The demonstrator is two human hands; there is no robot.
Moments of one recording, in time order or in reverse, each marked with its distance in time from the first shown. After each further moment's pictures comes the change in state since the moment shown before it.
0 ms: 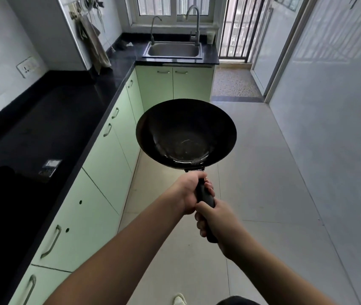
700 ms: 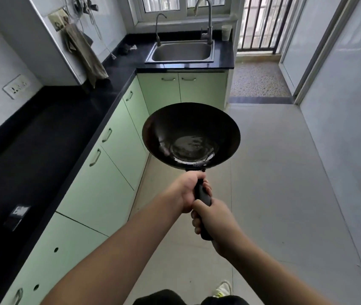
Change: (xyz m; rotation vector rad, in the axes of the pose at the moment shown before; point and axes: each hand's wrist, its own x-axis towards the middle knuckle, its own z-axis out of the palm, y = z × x) left_hand 0.195 0.172 0.102 0.025 0.144 0.030; right_hand 0.239 -0.122 -0.108 0.087 -0.069 0.077
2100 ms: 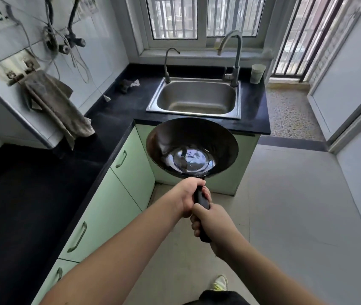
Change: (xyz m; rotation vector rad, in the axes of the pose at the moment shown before) left_hand 0.300 0.466 0.044 -0.041 0.020 -0.017; right_hand 0.472 -0.307 0.022 -0.040 -0.027 0.046
